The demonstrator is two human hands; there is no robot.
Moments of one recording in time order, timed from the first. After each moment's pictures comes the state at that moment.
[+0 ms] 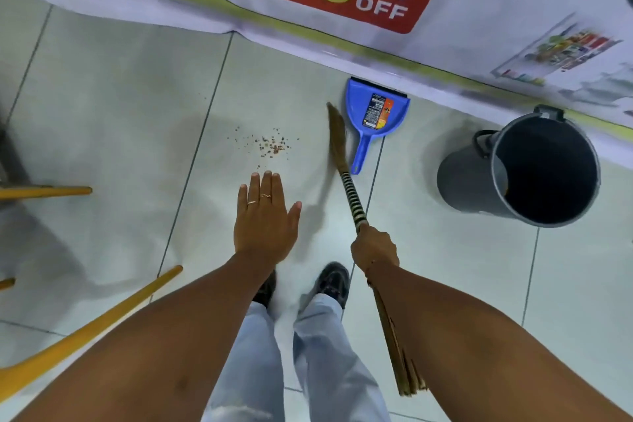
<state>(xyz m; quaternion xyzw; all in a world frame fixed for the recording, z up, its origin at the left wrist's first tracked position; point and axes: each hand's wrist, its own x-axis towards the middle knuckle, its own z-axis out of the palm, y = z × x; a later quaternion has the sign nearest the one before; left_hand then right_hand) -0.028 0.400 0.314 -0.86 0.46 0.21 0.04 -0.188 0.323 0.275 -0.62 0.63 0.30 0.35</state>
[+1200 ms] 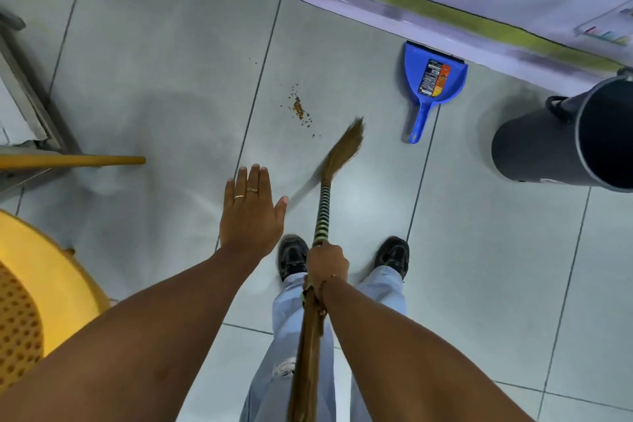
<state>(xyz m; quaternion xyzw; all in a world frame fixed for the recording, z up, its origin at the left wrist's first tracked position) 0.122 0.557 0.301 -0.85 0.45 0.26 0.04 -0.004 0.534 0.277 -0.50 0.67 0.28 0.47</state>
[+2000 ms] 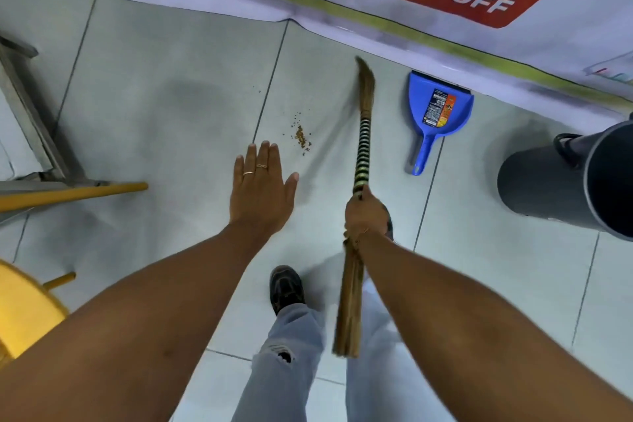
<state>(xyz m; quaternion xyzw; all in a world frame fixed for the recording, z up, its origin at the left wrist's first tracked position) 0.165 0.444 0.298 -0.86 0.46 0.23 0.04 0.023 0.368 0.254 -0.52 0.73 0.13 0.43</state>
